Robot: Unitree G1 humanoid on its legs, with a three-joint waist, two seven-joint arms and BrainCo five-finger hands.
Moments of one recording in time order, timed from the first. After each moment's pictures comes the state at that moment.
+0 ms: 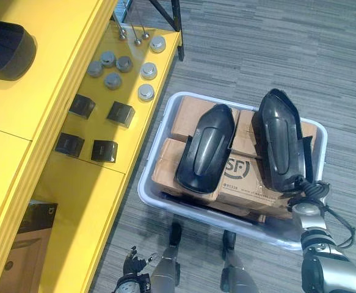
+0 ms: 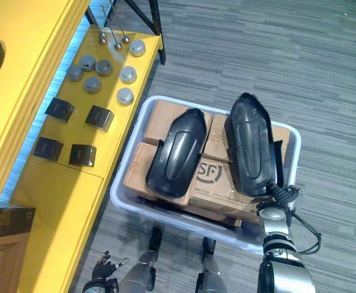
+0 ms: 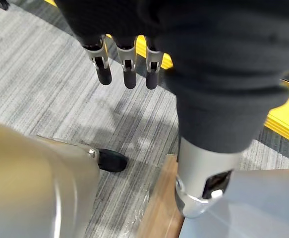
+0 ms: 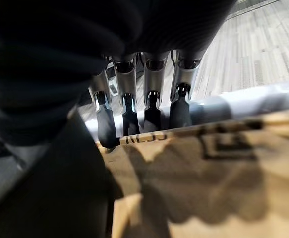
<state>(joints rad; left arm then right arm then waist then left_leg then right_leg) -0.14 0.09 -0.10 0.93 -0.33 -0.18 0.27 -0.68 -0.42 -0.28 0.97 -0.13 0.08 -0.54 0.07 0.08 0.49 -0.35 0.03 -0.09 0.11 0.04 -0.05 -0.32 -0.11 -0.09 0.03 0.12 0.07</state>
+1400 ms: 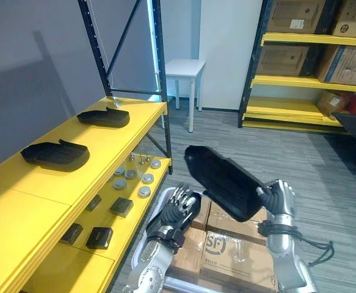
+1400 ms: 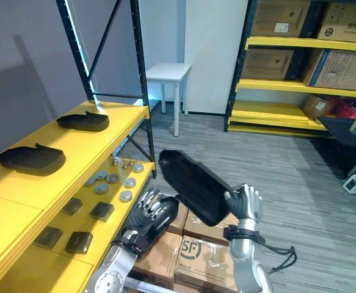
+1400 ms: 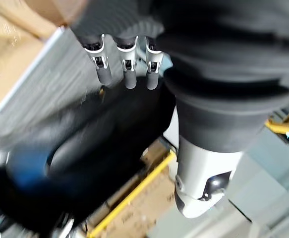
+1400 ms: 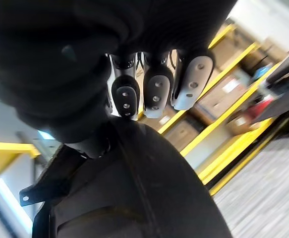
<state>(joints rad) -0.21 0.08 -0.44 0.13 -0.89 -0.11 0.08 -0.13 -0.14 0.04 -0.05 -0.67 0.11 -0.36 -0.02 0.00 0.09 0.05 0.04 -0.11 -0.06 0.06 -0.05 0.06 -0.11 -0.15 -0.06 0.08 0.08</state>
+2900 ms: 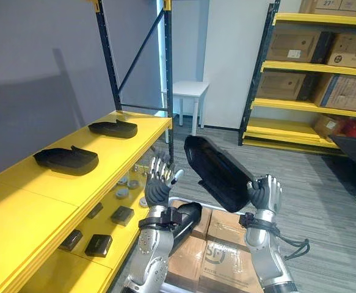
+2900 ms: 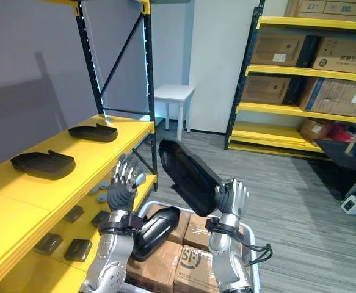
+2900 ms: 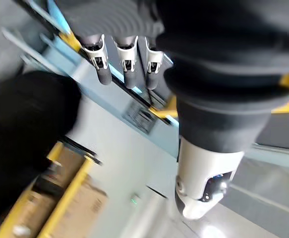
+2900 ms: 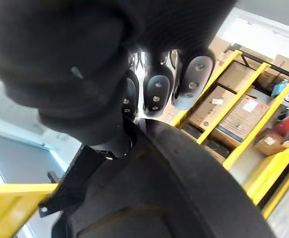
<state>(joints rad) -0.18 0.01 -0.33 -0.02 -0.55 -0.26 0.32 -0.23 -0.04 0.04 0.04 -0.70 0.12 -0.61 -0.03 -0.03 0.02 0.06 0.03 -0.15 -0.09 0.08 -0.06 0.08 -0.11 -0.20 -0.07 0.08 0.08</state>
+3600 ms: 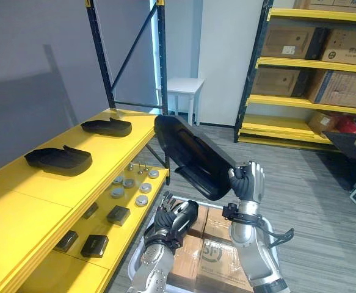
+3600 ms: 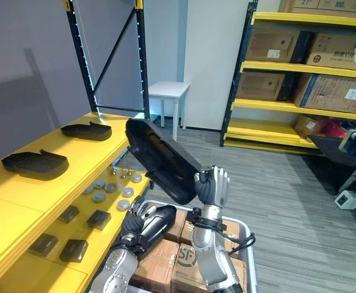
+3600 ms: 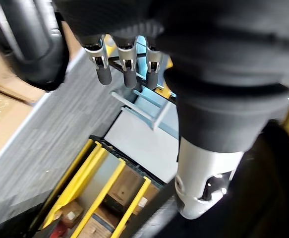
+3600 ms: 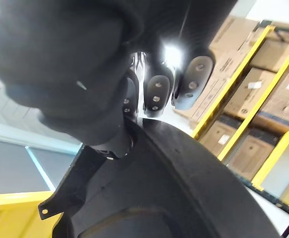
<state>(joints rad) -0.16 0.02 -0.35 0.26 -0.68 -0.15 0.32 -0.25 -0.02 0.24 -0.09 -0.67 0.09 -0.60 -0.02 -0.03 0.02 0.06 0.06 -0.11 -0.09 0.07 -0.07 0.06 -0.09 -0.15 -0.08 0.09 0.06</state>
